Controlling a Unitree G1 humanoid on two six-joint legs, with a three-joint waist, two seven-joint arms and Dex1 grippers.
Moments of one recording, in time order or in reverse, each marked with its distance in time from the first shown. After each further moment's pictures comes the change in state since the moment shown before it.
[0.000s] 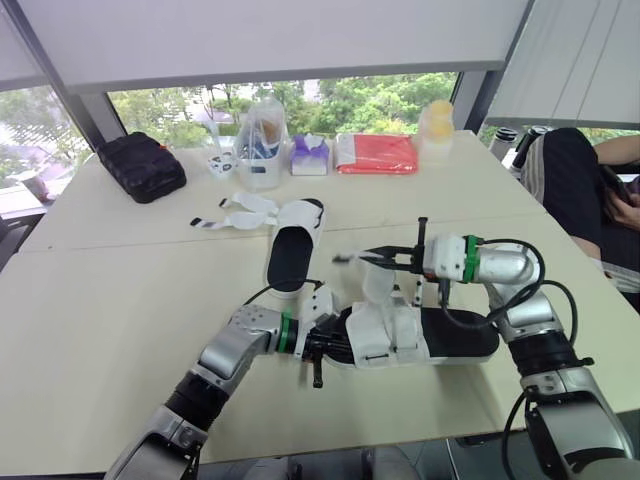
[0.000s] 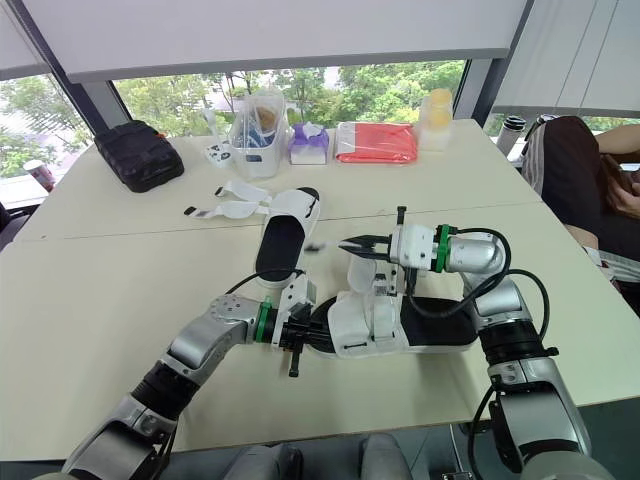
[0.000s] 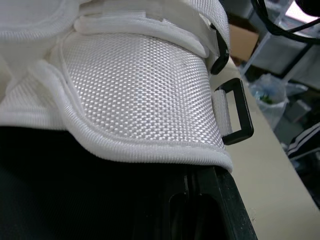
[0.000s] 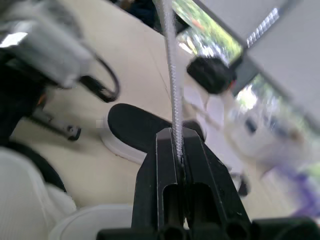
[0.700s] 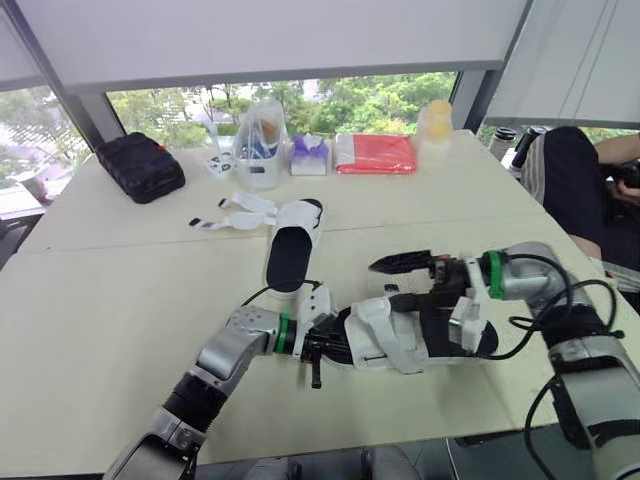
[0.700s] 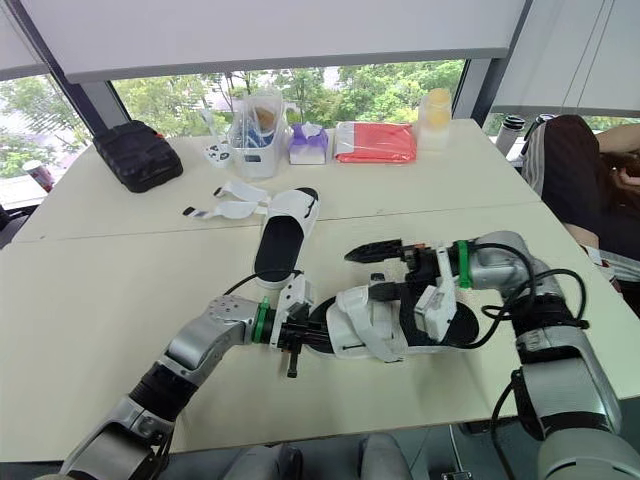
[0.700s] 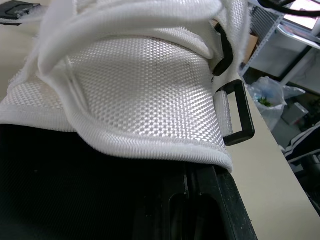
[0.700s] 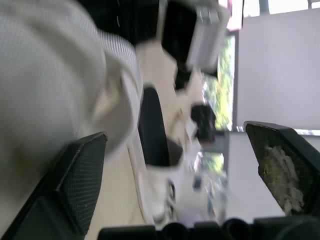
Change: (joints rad) left arm 0.006 0.008 -0.005 -0.011 0.000 -0.001 0.000; right arm -0.136 -0.184 -0.039 0.345 -0.446 -0.862 -0.304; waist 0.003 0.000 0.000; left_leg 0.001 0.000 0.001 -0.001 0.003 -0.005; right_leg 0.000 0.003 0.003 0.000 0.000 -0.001
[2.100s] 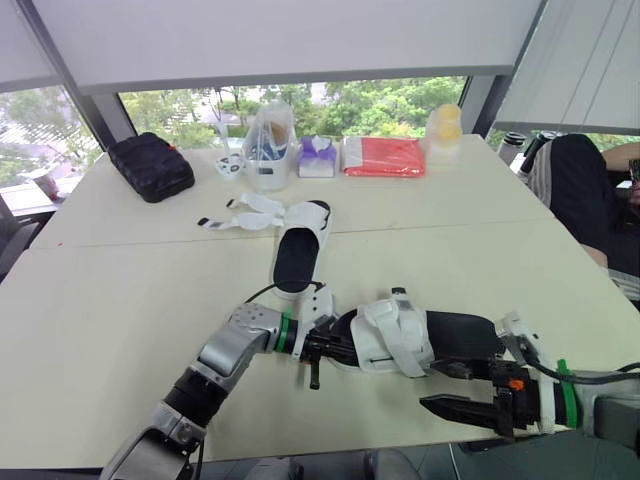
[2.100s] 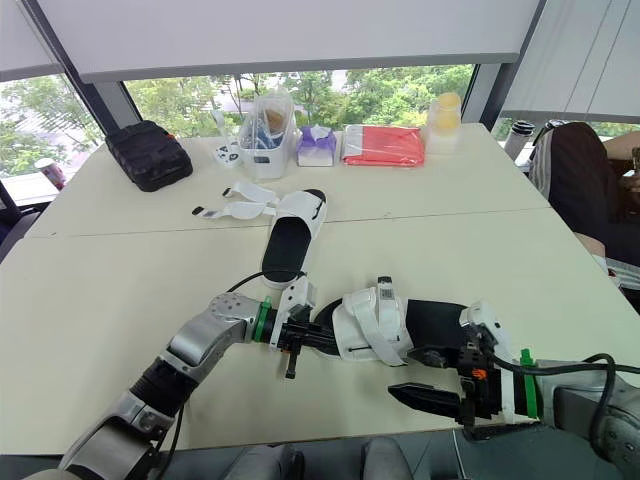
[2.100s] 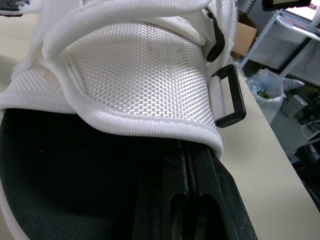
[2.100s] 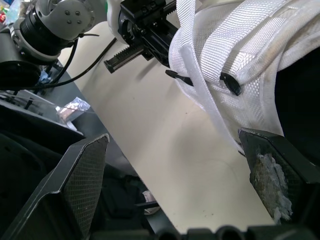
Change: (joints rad) left arm -0.026 0.012 -0.029 0.009 0.008 -0.001 -0.025; right arm 1.034 -0.233 -0.310 -1.251 1.305 2.393 -0.034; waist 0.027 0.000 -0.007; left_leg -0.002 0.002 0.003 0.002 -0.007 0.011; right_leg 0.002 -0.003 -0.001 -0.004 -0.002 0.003
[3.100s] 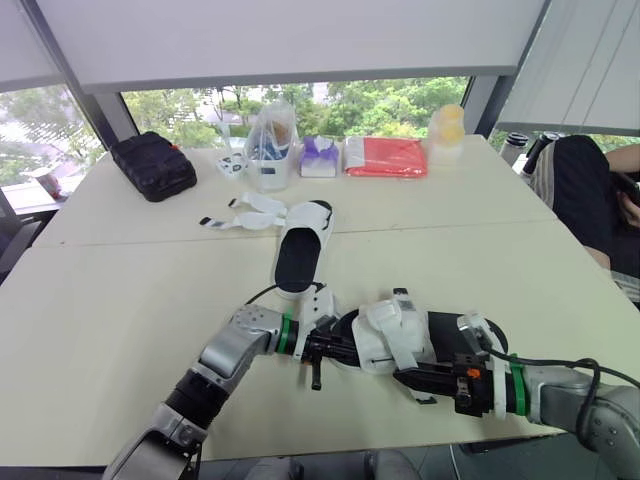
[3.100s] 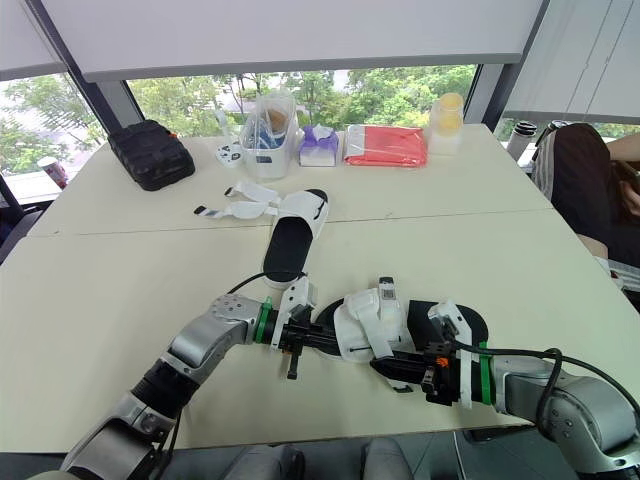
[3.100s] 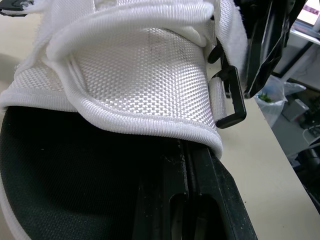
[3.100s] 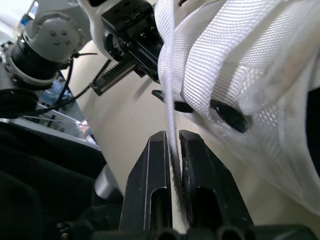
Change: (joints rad) left arm 0.006 -0.011 0.001 0.002 0.000 0.002 0.005; right arm -0.170 0.125 0.116 0.086 0.017 0.170 -0.046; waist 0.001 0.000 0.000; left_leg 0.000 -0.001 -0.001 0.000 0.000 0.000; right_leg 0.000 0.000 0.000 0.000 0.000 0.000
